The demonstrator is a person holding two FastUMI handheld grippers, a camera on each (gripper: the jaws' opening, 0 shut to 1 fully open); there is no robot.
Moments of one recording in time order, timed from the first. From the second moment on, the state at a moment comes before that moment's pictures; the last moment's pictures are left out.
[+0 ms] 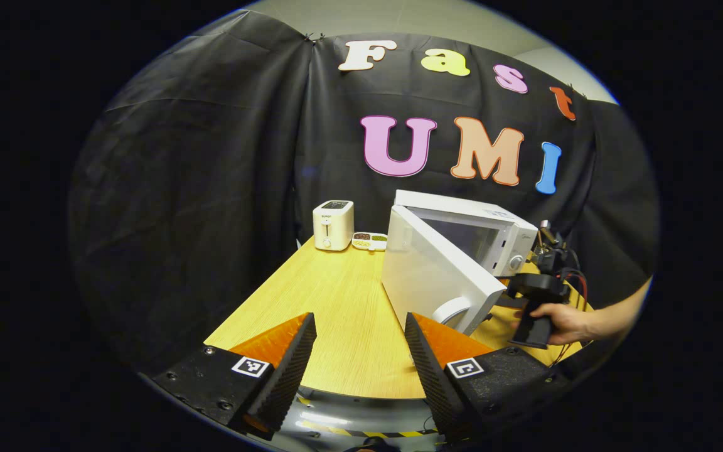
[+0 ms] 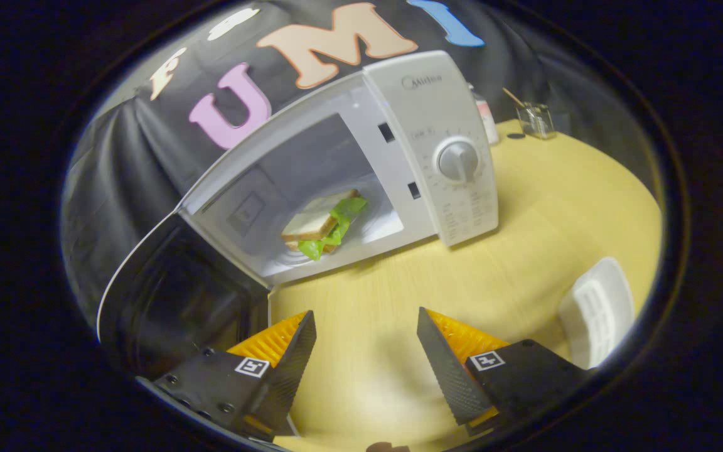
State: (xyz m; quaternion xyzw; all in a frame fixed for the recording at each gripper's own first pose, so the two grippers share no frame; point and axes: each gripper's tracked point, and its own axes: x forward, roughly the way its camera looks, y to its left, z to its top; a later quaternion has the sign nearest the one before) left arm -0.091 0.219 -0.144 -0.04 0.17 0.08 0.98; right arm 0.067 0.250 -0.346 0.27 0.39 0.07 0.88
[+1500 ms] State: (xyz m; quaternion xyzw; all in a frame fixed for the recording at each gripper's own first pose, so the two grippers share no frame) left arm -0.036 0.188 -0.219 0.05 0.25 0.13 0.96; right arm 0.037 0.016 -0.067 0.07 0.07 0.08 0.99
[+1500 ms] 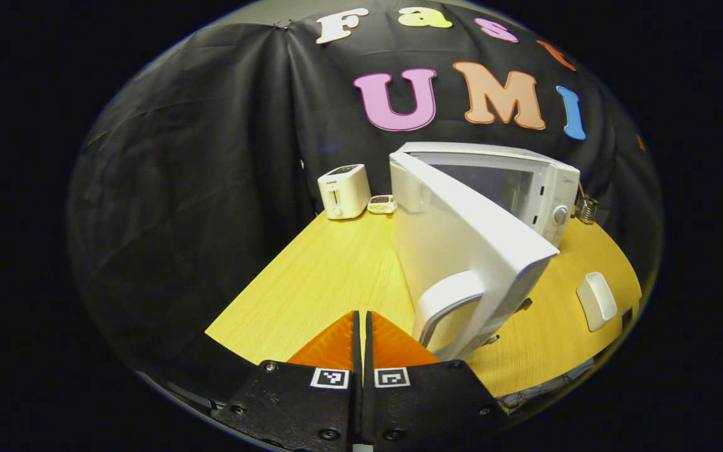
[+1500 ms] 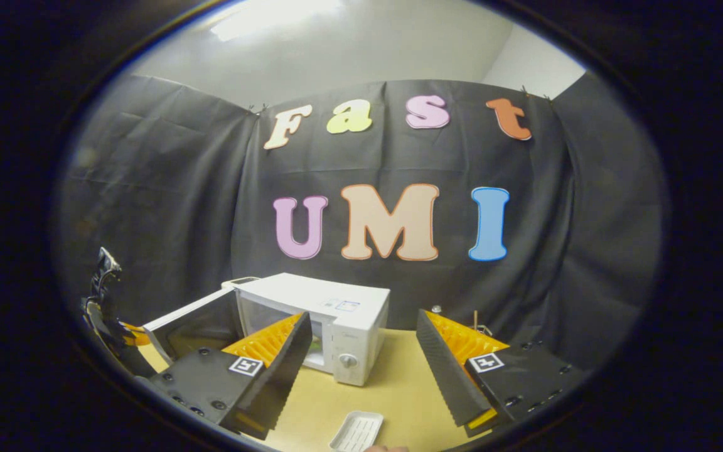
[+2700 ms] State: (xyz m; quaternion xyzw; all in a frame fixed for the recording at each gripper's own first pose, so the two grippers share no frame) left arm 0.052 0.070 -0.214 0.12 0.26 -0.02 0.96; right arm -0.008 -0.068 -0.082 0.07 0.08 -0.02 0.99
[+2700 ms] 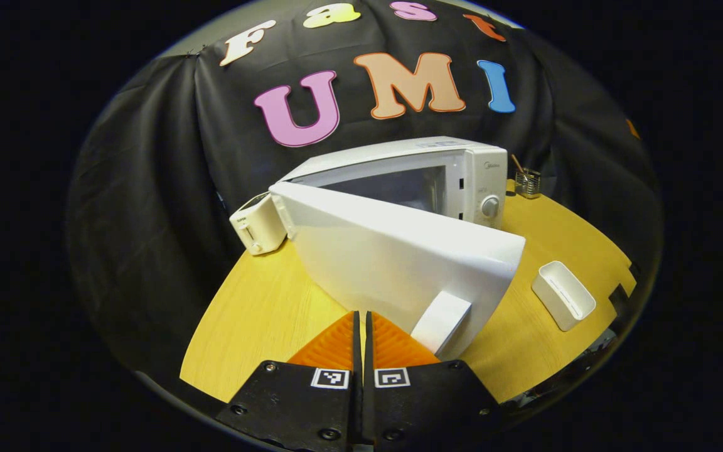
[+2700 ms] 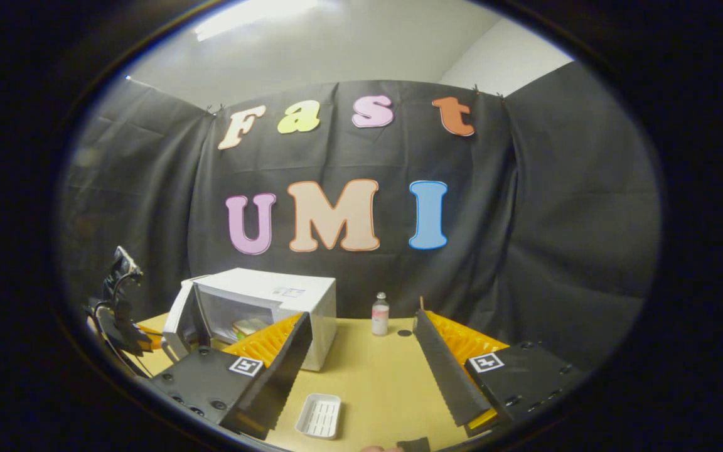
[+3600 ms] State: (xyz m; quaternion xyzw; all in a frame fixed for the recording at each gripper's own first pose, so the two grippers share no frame) left arm 0.173 -0.021 -0.222 0.14 0.26 -0.08 0.95; right arm -0.044 -0.116 -0.100 0.05 0.10 -0.09 0.99
